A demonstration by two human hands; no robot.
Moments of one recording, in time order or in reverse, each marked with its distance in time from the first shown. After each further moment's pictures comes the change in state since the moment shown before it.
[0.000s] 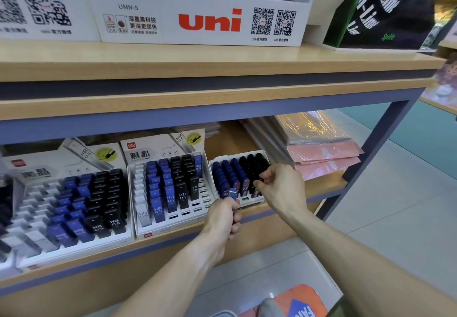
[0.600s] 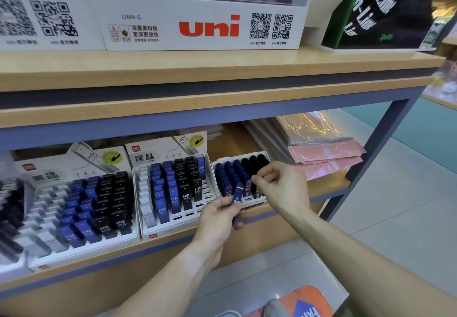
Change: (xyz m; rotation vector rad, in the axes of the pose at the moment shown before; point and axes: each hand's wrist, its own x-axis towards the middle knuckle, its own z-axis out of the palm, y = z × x) left_hand -0.016 0.000 -0.009 -0.088 -0.017 0.205; right_hand -0.013 -0.016 -0.014 0.191 -0.018 0.047
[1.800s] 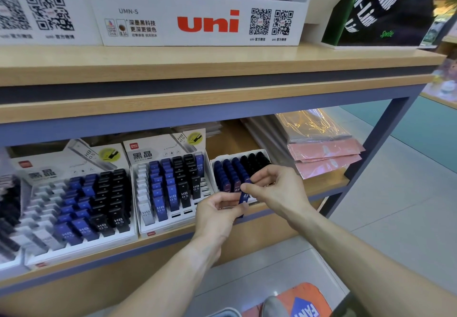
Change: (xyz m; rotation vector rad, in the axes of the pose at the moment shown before) left_hand -0.005 0.004 0.000 0.143 0.055 0.108; right_hand -0.012 -0.011 -0.010 0.194 -0.192 0.088
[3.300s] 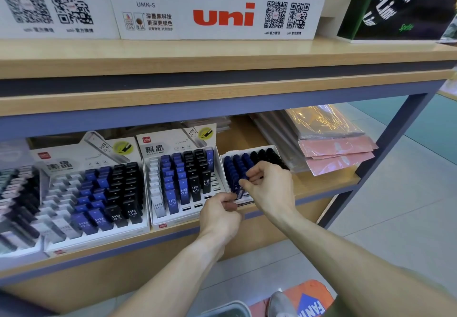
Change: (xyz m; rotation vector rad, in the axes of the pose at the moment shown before) left_hand 0.016 -0.022 -0.017 0.381 0.084 -0.067; right_hand 0.005 0.000 0.047 -0.263 0.125 -0.157
